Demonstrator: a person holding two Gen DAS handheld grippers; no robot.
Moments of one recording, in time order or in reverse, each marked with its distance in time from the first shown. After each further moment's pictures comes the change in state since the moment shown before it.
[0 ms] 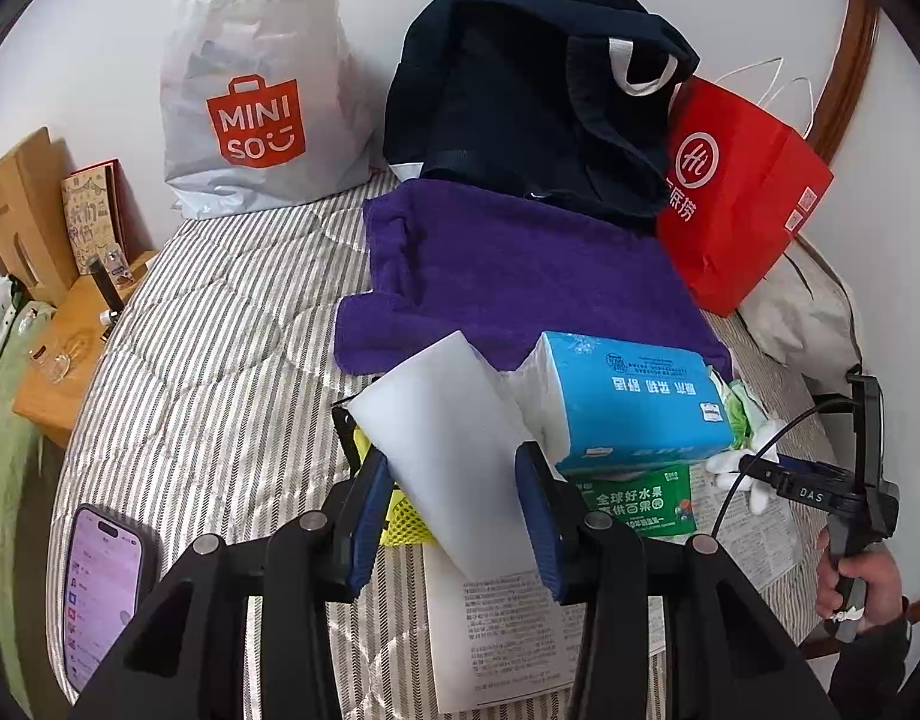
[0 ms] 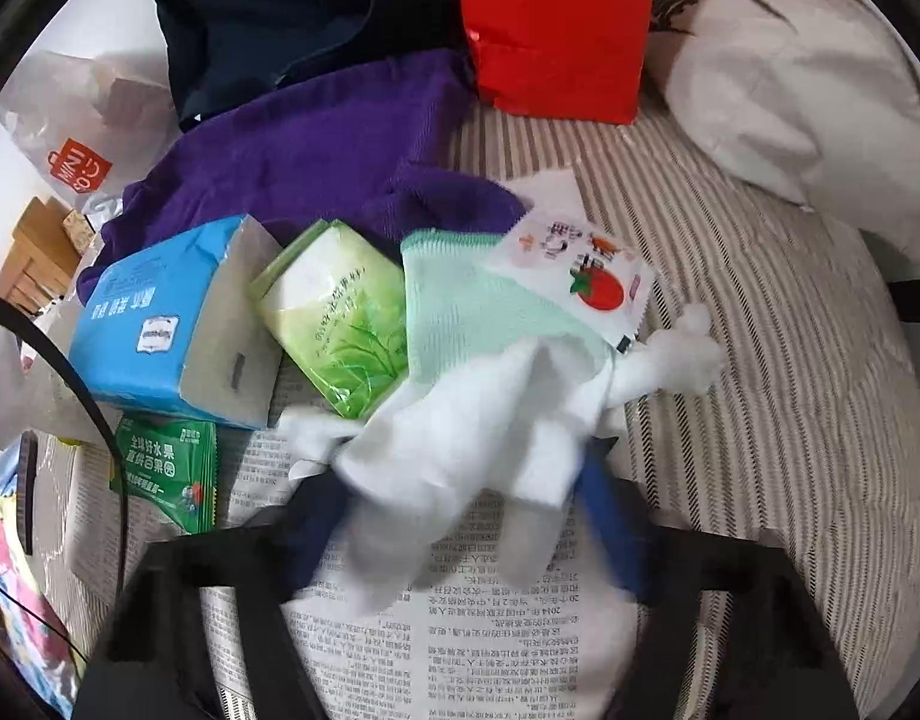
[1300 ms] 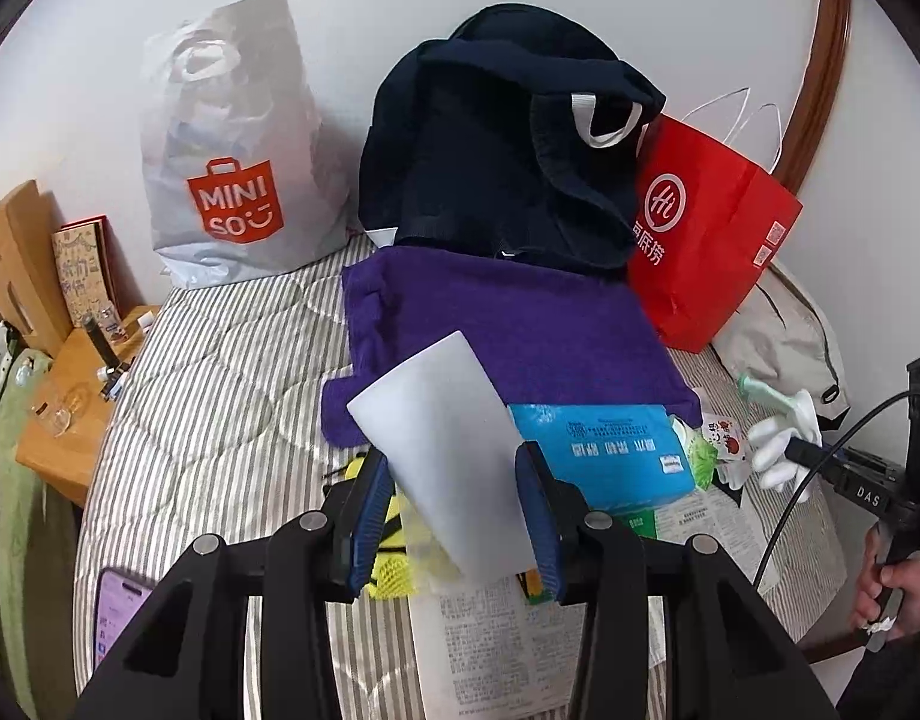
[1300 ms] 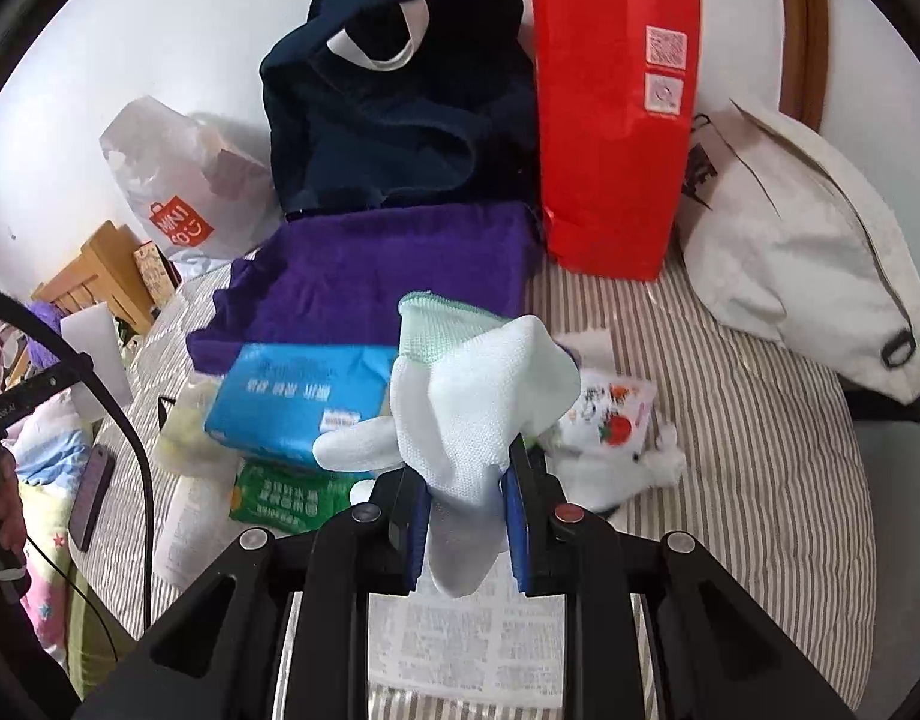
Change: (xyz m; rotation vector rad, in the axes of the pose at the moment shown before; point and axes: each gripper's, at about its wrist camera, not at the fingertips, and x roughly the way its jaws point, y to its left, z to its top) left arm -0.027 -0.014 0.032 0.046 -0.079 -0.026; right arm -0.108 0.033 0.021 -0.085 -0.210 0.085
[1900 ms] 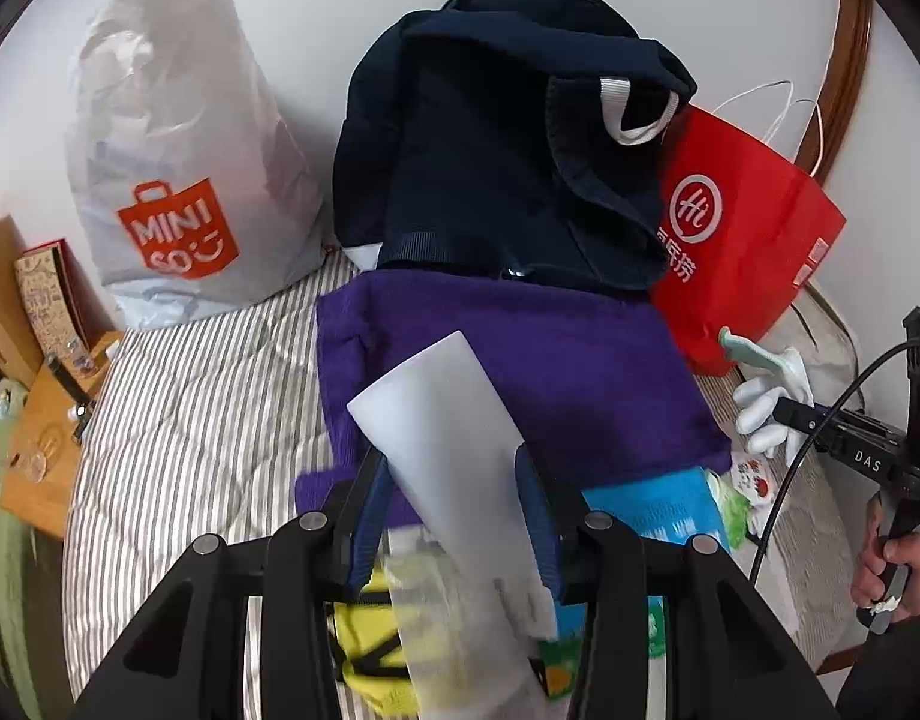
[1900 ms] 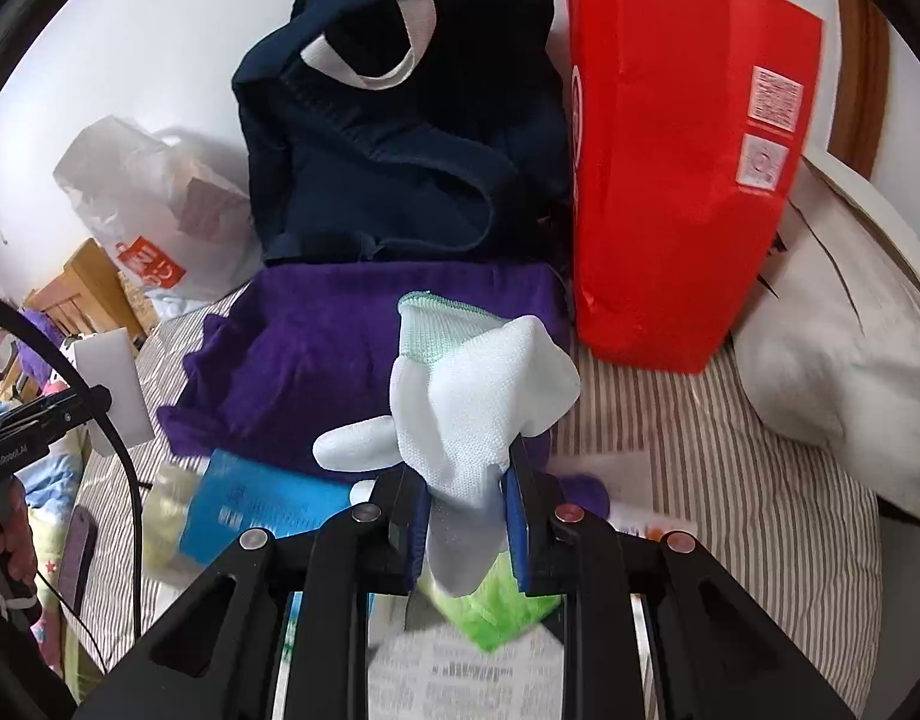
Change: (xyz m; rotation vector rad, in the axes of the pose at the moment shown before) left arm 0.069 0.002 0.054 0.026 0.038 -0.014; right arm 0.067 0.009 0.081 -0.019 -0.006 -0.004
